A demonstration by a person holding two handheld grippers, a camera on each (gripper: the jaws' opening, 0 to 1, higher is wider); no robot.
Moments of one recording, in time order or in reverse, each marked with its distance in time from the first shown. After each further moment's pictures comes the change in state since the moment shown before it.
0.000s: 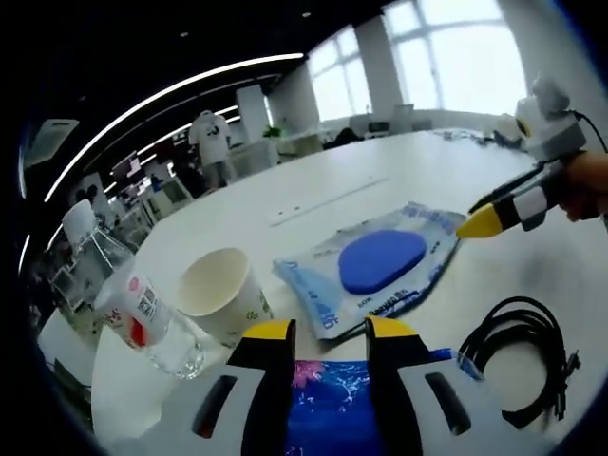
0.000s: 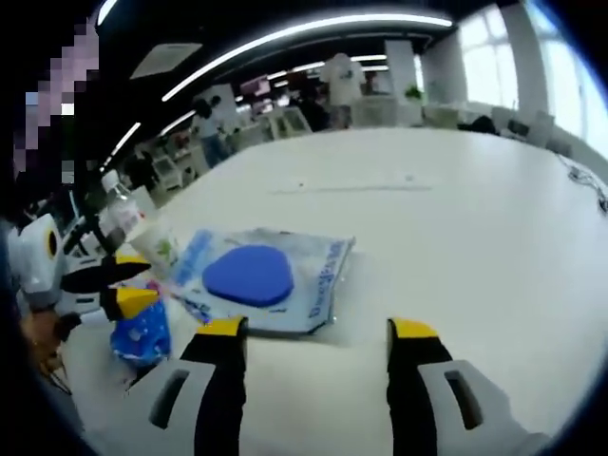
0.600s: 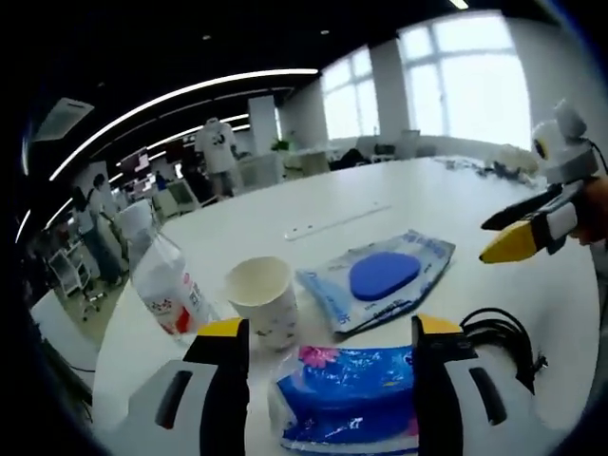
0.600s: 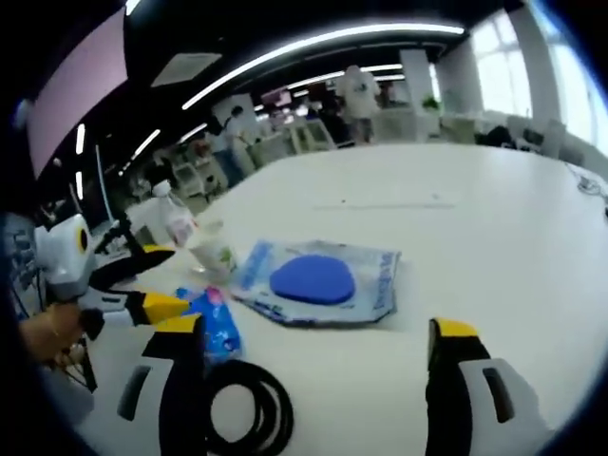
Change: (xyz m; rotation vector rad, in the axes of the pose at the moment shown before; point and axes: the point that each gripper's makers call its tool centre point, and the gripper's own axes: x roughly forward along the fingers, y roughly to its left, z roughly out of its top) left arm -0.047 0.022 0.007 -0.078 -0.072 -0.001; right arm -0.045 0.060 0.009 -0.025 -0.045 0.087
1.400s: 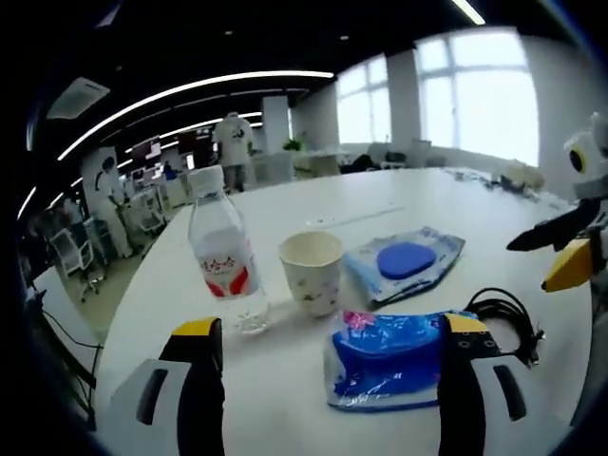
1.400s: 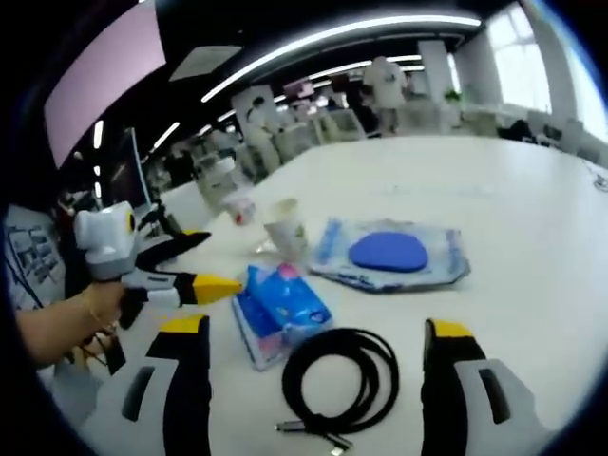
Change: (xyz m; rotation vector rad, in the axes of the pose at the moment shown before) left arm -0.033 0.044 -0.026 -0.062 -0.001 0.016; right arm -0.018 0.093 -0.030 -0.022 0.054 0.089
